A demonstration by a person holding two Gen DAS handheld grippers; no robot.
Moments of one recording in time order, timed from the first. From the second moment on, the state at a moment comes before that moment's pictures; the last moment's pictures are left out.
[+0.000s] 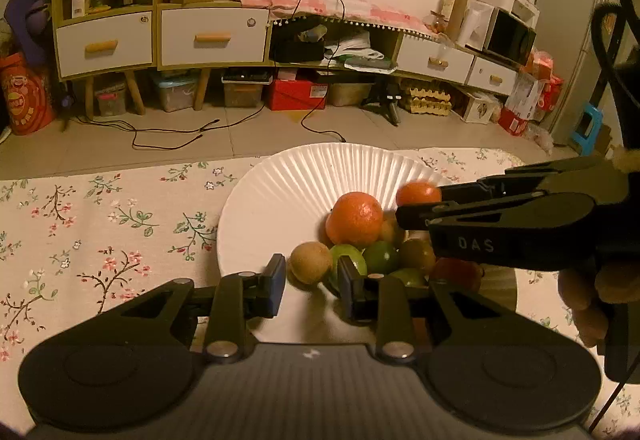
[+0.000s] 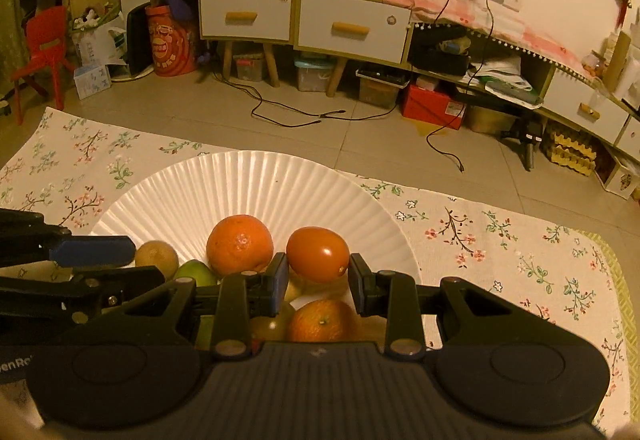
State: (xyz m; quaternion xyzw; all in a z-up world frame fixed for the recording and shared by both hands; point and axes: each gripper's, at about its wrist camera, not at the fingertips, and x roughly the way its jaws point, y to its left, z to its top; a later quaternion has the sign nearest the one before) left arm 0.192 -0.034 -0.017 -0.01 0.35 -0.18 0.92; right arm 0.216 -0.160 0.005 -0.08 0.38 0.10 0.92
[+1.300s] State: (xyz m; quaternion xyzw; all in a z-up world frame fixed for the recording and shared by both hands) left arm 0.103 0.004 -0.001 -0.01 0.36 -0.15 0.92; right arm 0.127 -0.161 0.043 -0.05 0.33 0.12 0.93
